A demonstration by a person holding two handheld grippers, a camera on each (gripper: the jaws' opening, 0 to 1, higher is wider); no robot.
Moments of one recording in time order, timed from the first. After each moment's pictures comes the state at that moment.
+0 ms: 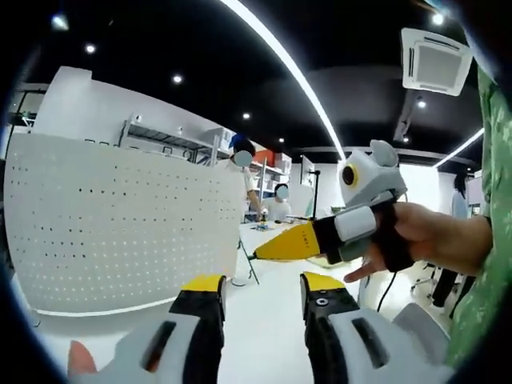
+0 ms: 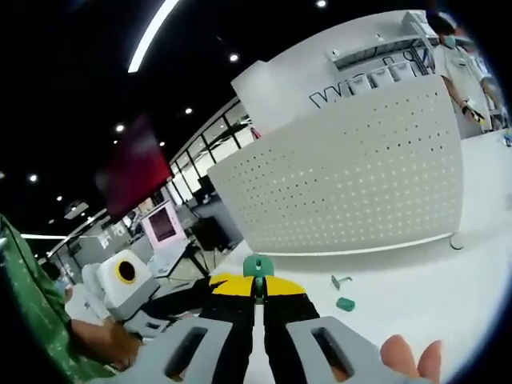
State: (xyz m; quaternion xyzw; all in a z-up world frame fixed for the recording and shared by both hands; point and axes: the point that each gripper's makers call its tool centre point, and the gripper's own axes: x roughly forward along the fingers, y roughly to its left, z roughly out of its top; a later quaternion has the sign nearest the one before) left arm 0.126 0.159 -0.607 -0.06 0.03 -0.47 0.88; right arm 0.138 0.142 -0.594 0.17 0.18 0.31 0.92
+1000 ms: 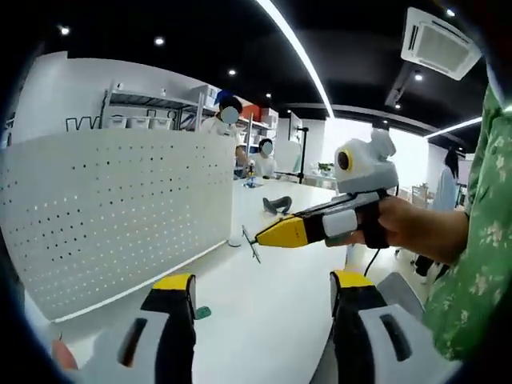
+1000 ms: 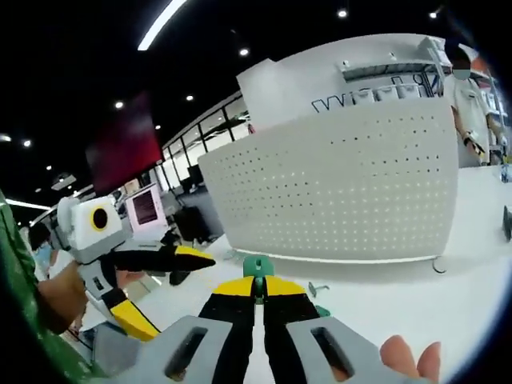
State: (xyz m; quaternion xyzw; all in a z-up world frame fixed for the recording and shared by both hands) left arm 0.121 0.184 -0.612 0.01 0.14 -0.50 0.85; right arm 0.153 0.135 -0.608 0.08 0.16 0.28 0.94
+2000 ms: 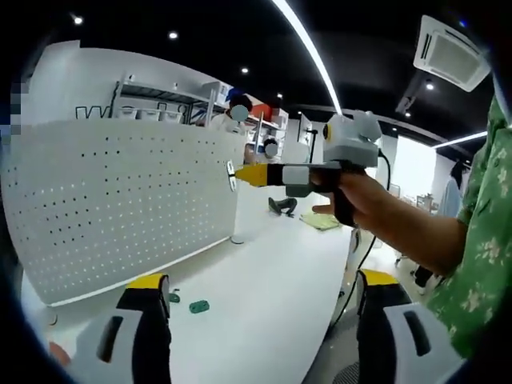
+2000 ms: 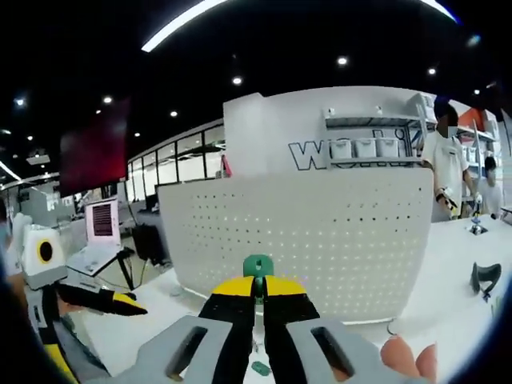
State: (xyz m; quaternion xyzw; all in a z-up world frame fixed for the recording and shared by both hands) left arm 0.119 0.189 -0.614 -0.01 0.16 -0.49 0.86; right arm 0.226 0.093 -0.550 0.02 0.06 0.19 0.98
